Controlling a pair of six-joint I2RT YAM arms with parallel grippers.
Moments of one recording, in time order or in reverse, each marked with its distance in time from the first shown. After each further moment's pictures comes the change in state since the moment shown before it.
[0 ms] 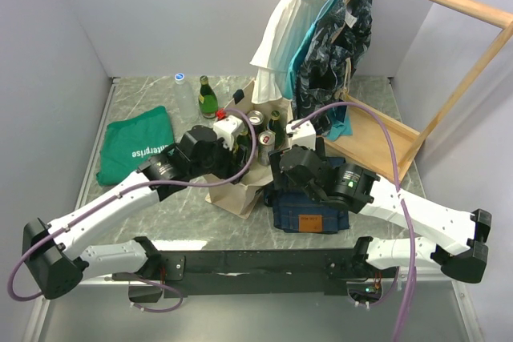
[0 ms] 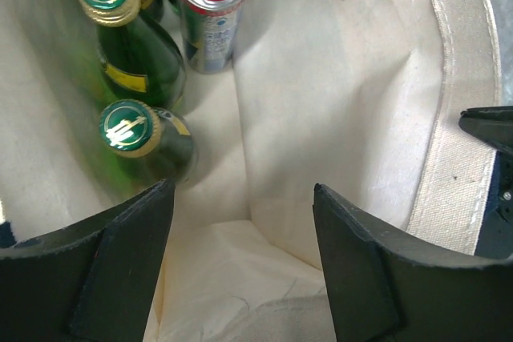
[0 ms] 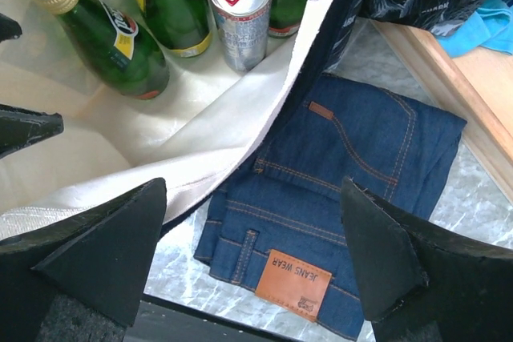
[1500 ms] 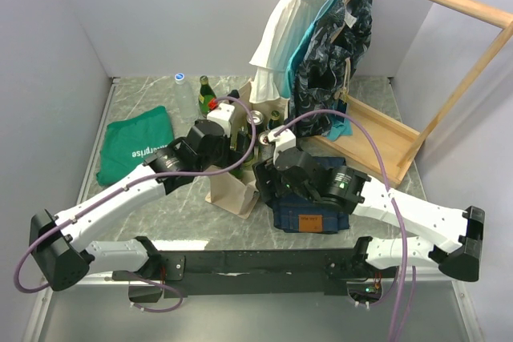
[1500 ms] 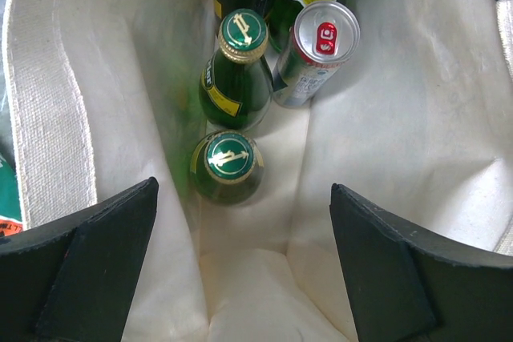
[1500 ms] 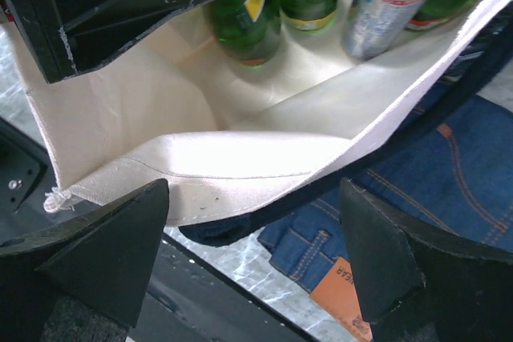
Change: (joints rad) left arm -0.008 0.066 0.072 -0.024 -0.303 -0.109; right arm 0.000 0.020 -0.062 0.162 -0.315 -0.082
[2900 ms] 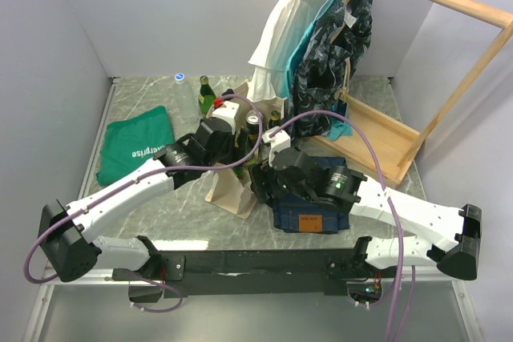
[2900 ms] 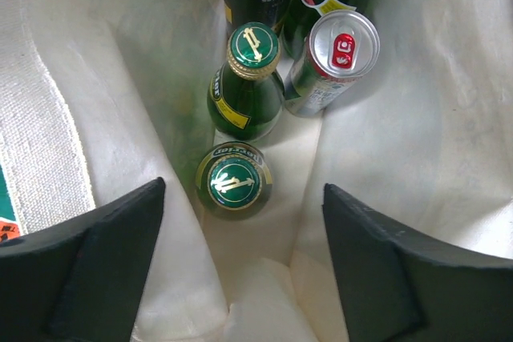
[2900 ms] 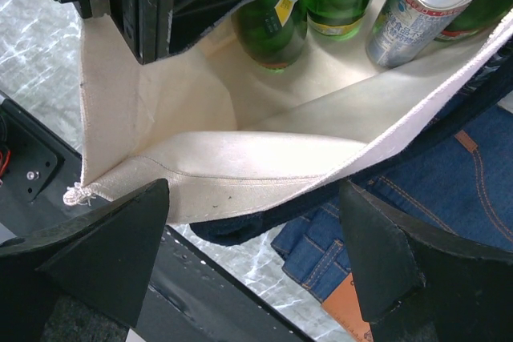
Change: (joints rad) left arm -0.002 0.075 0.032 0.007 -0.046 -0.012; right arm 0.004 0.021 -0.006 0.048 -0.058 -0.017
